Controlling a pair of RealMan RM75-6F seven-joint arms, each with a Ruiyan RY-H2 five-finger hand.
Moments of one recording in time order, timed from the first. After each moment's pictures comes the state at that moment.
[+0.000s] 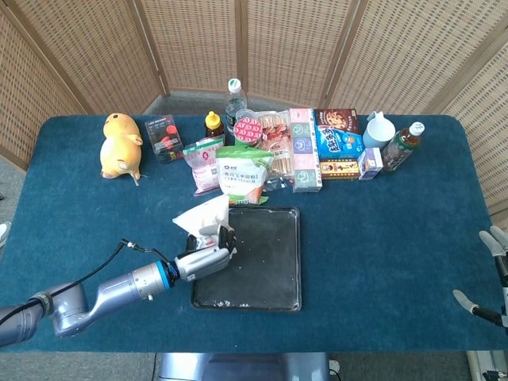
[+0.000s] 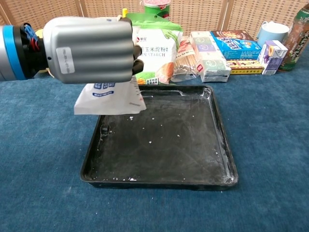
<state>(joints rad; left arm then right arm) -0.82 -1.30 -0.18 -1.68 1.91 0.76 1.53 -0.03 -0.96 0.07 -1.69 -1.59 1.66 0.23</state>
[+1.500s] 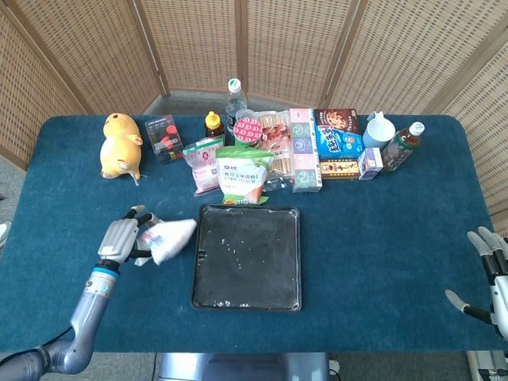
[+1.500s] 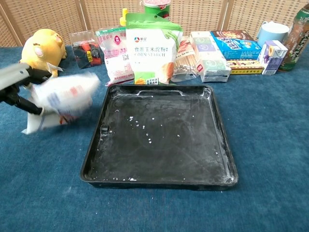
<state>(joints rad) -0.42 -1.55 -0.20 -1.48 1.22 1.05 0.05 -0.02 -0.98 0.06 -1.70 -1.59 1.63 0.17</state>
